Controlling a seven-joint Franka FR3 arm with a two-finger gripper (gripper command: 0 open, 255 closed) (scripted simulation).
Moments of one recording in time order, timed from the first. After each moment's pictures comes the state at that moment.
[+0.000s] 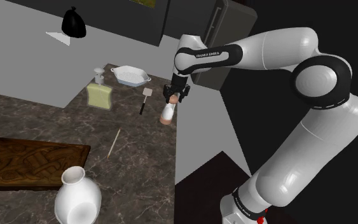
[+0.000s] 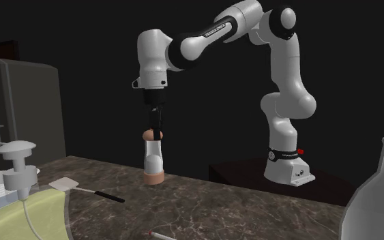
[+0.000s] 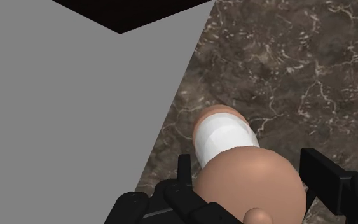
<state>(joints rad) 0.00 0.10 0.02 -2.02 -0.02 2.06 0.28</state>
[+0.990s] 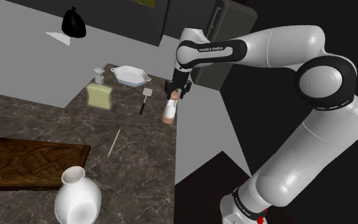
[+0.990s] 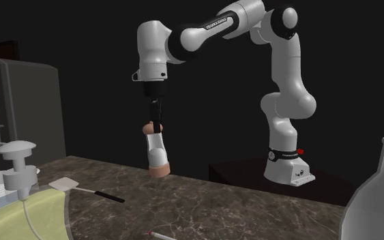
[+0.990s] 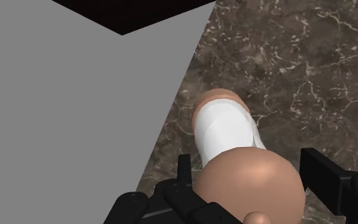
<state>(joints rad) 0.00 0.08 0.02 -1.98 -0.02 2.00 0.28</state>
